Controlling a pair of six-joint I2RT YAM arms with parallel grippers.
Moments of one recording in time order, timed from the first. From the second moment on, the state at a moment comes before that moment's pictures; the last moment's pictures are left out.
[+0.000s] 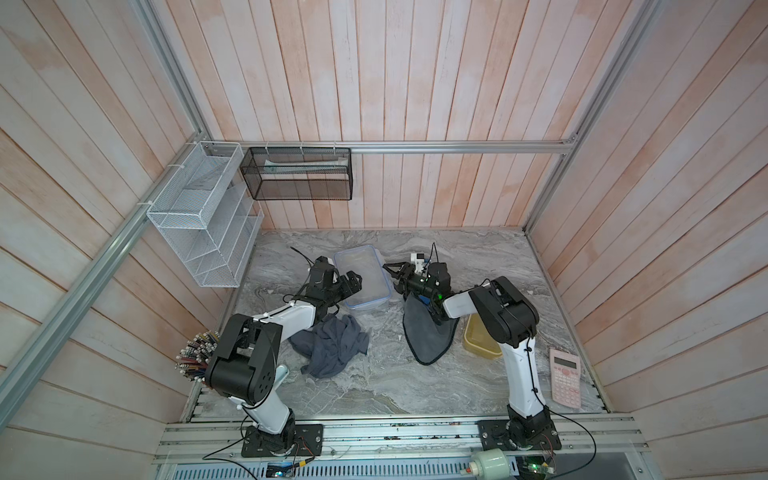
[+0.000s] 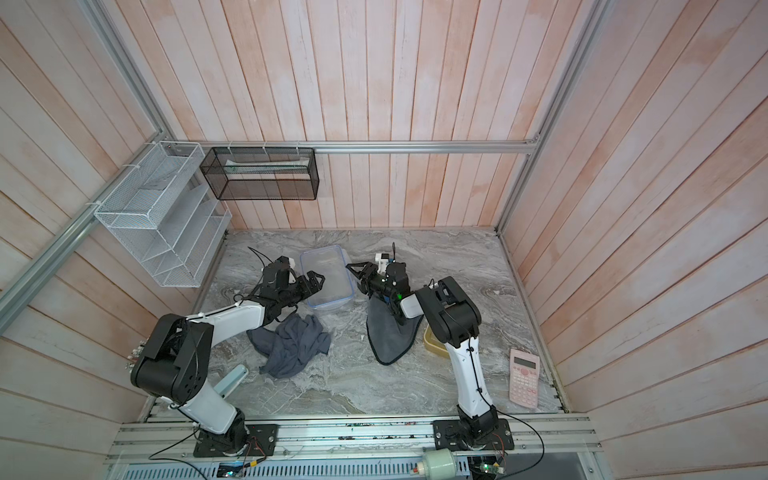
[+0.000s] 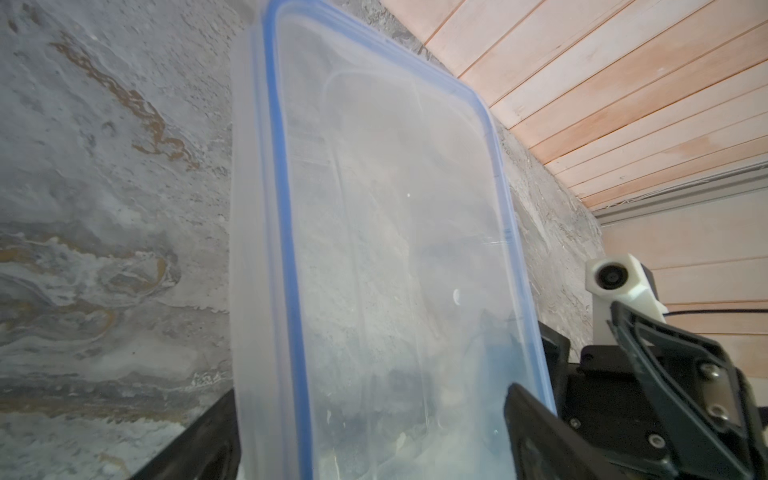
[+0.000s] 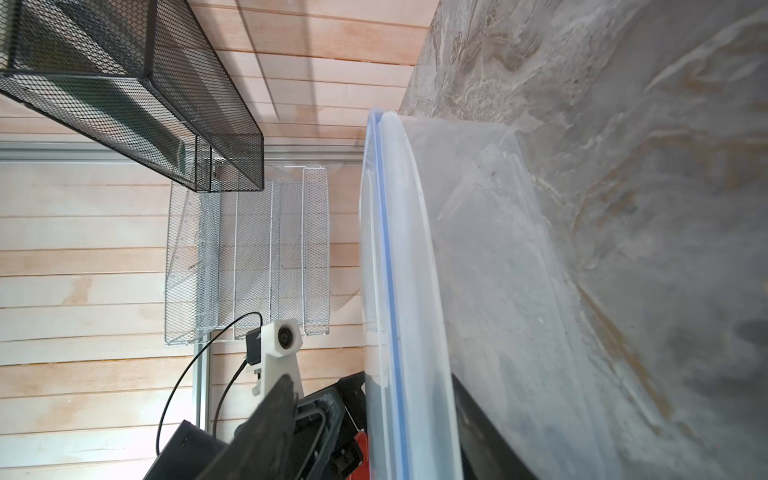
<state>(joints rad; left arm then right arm) -0.28 1.65 0.86 0.17 0.19 -0.70 0.51 2.21 1.12 1.02 -0.57 1.49</state>
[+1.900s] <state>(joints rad) -0.14 2.16 1.58 0.03 0.44 -0.23 0.62 1.90 0.84 0.74 -0.59 1.18</state>
